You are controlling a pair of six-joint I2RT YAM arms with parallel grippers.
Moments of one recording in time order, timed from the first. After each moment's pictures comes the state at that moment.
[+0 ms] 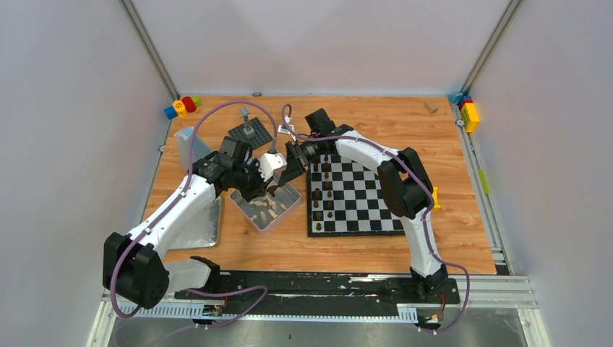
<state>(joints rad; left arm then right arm) -0.40 1.23 0.97 -0.74 0.39 0.59 0.62 2.20 1.74 -0.43 -1.28 0.13</state>
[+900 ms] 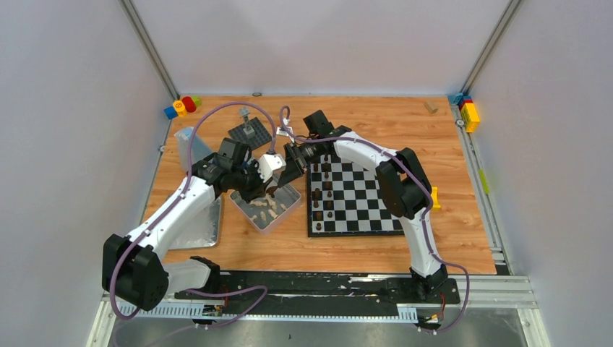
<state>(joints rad) -0.39 1.22 0.96 -0.73 0.39 0.58 0.63 2.21 1.74 -0.43 -1.28 0.14</state>
